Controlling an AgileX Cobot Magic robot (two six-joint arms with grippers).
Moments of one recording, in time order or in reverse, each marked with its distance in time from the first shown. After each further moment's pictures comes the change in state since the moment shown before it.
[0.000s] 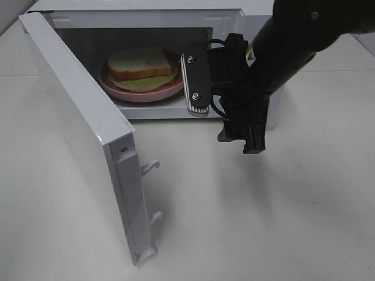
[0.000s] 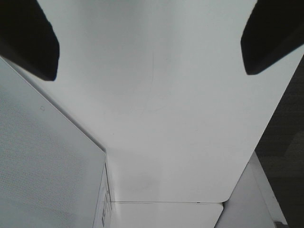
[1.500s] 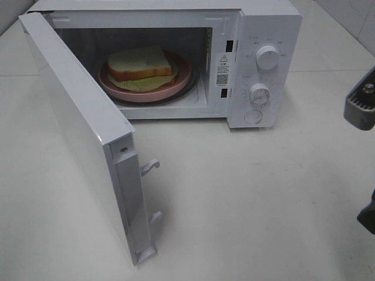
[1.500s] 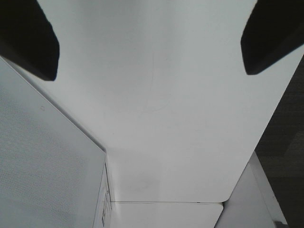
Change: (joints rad) left arm 0.000 0.000 0.000 0.000 0.000 0.000; right arm 0.000 -0.685 0.356 -0.002 0.576 0.914
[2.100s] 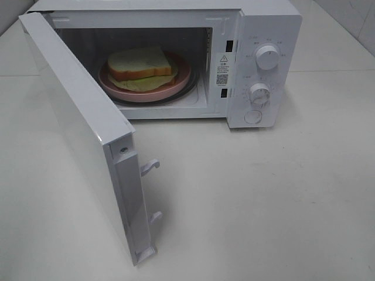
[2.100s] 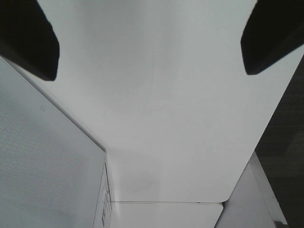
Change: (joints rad) left arm 0.000 0.000 0.000 0.000 0.000 0.000; right arm 0.000 -0.308 0.000 0.000 0.117 0.067
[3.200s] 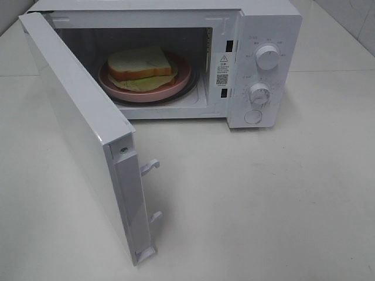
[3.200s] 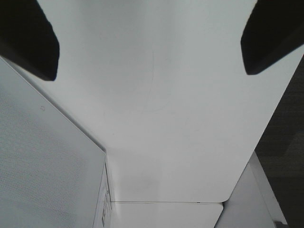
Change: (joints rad) left arm 0.000 0.000 0.000 0.000 0.000 0.000; right arm -0.559 -0.560 0.218 0.055 -0.147 0.014
